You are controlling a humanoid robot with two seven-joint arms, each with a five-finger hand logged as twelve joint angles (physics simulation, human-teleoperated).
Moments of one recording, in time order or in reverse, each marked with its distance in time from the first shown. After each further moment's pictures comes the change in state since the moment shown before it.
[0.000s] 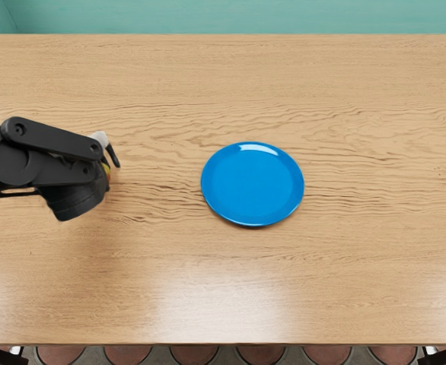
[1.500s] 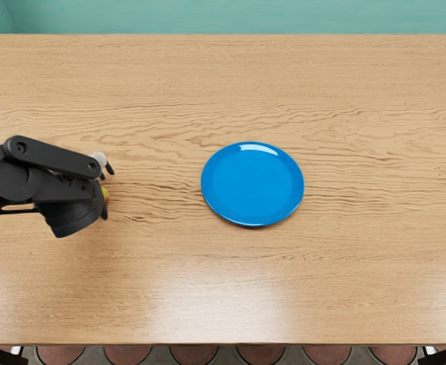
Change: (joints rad) left arm 0.082 0.006 -0.004 -0.004 0.013 0.001 -0.001; right arm 0.000 0.000 0.000 0.000 0.000 0.000 0.000
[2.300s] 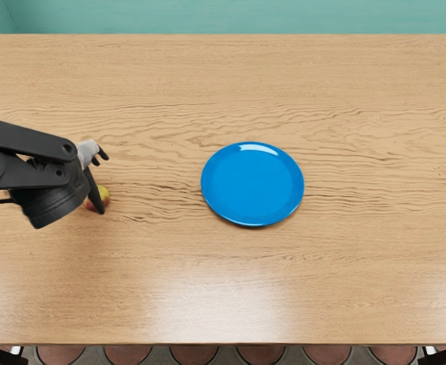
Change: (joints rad) left arm -0.095 0.119 -0.029 -0.127 -0.004 -0.001 0.000; right arm 0.000 0.000 0.000 0.000 0.000 0.000 0.000
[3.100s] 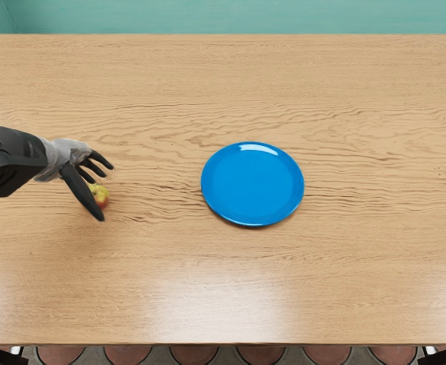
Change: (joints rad) left arm 0.009 0.334 -0.246 -0.098 -0.077 -0.353 0.000; right arm 0.000 0.000 0.000 0.000 0.000 0.000 0.000
